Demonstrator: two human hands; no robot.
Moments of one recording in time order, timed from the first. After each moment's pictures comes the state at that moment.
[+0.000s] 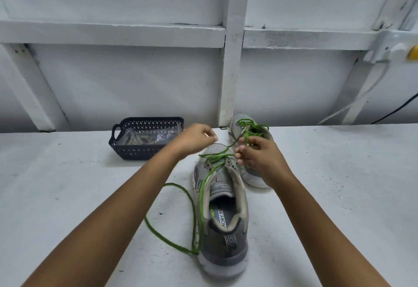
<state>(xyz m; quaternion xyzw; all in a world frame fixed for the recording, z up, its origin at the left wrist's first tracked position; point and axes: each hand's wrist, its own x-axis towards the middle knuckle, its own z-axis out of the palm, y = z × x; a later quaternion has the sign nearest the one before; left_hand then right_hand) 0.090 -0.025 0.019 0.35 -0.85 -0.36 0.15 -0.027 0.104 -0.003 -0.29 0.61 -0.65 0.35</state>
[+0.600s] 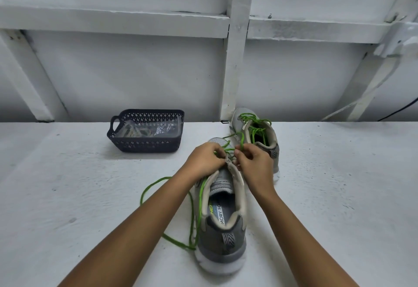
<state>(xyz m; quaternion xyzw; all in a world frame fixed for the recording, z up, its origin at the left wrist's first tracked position) 0.075 0.000 -0.038 0.38 -0.85 -0.33 0.14 -0.015 0.095 -0.050 -0.34 0.71 -0.61 0.15</state>
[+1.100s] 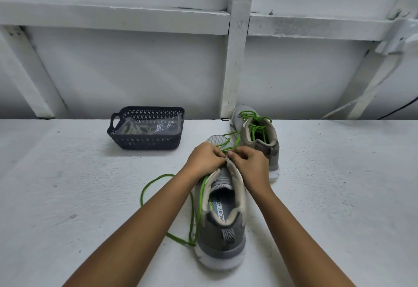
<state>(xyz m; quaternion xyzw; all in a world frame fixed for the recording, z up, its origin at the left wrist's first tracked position) 0.074 0.002 -0.050 0.39 -0.81 -0.40 0.17 -0.018 0.091 -0.062 -0.38 0.76 -0.52 0.11</state>
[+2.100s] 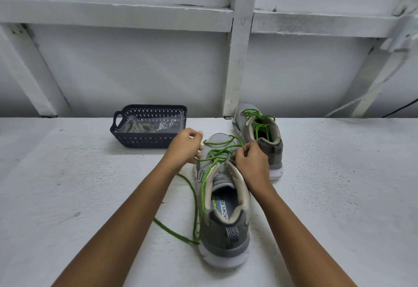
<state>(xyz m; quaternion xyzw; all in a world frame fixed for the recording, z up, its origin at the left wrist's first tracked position) 0.108 -0.021 -0.032 0.45 -0.69 -0.51 0.26 -0.012 0.084 -0.055 -0.34 0.83 -0.44 0.11</state>
